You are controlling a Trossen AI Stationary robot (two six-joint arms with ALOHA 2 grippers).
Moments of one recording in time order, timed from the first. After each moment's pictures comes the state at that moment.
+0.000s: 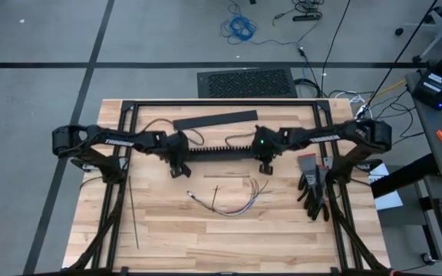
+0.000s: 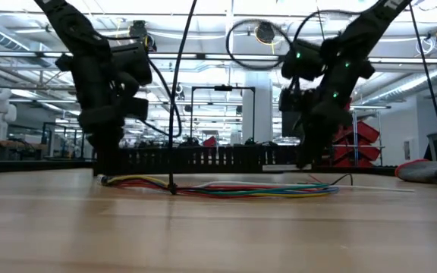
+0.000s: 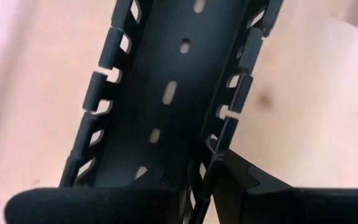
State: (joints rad) left arm 0.28 1.42 0.63 -0.44 0.08 -0.08; right arm -0.28 1.55 0.76 -0.30 -0.11 -0.12
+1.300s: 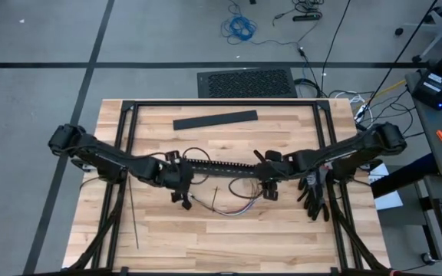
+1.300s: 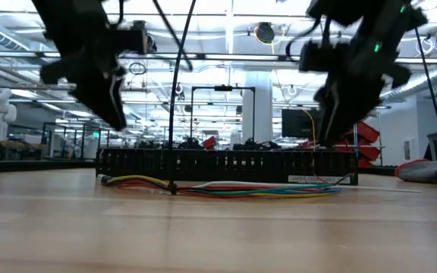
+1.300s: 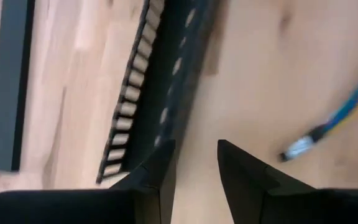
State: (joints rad) left arm -0.28 1.40 0.87 -0.69 -0.41 -0.30; right arm 0.16 1.42 0.81 -0.48 0.15 0.25
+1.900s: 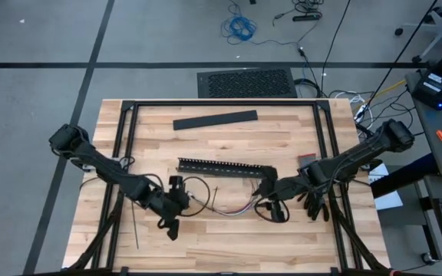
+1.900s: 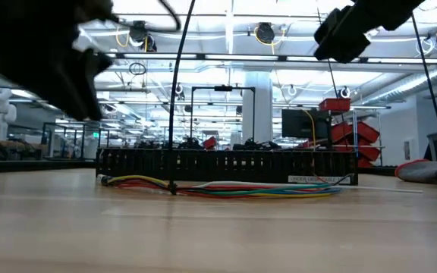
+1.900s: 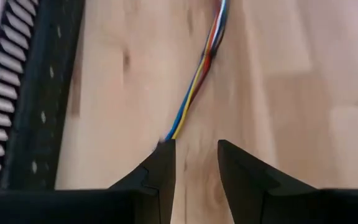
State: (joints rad) left arm -0.55 1.42 0.78 -0.41 -0.35 -0.32; right arm 0.41 1.31 0.84 -0.24 0.16 0.28
